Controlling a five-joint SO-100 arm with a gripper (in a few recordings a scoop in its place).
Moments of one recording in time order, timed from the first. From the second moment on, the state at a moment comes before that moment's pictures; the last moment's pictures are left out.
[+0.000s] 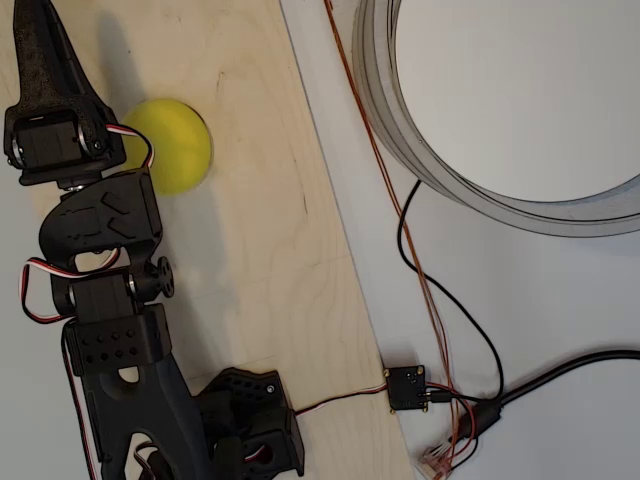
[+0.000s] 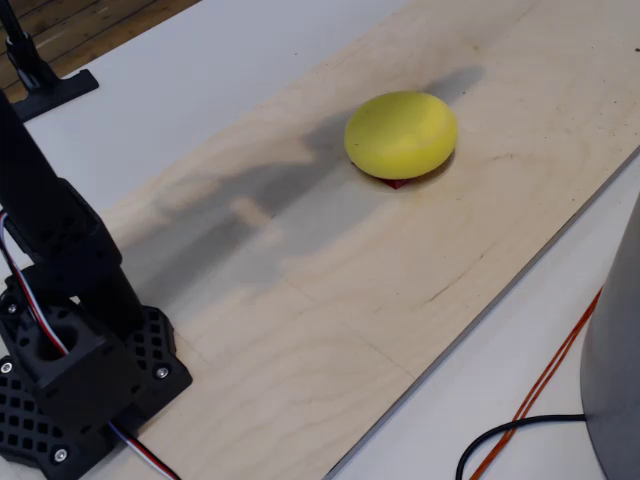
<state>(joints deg) 94.6 91.1 95.2 -2.9 1.4</state>
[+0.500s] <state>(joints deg) 93.7 91.3 97.2 -3.1 -2.9</state>
